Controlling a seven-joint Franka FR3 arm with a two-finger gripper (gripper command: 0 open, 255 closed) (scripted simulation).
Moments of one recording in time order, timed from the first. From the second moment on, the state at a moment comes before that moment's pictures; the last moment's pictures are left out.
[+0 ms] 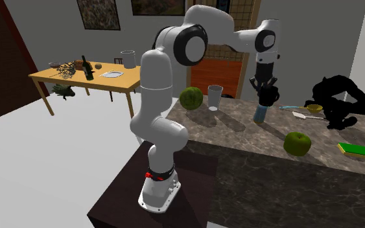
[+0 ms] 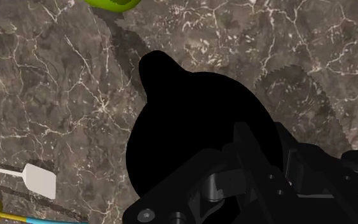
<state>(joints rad) -0.20 0.08 -0.53 -1.75 -0.08 1.85 -0.91</state>
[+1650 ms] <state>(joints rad) -0.36 0.46 -0.54 -1.51 0.12 1.96 -1.10</state>
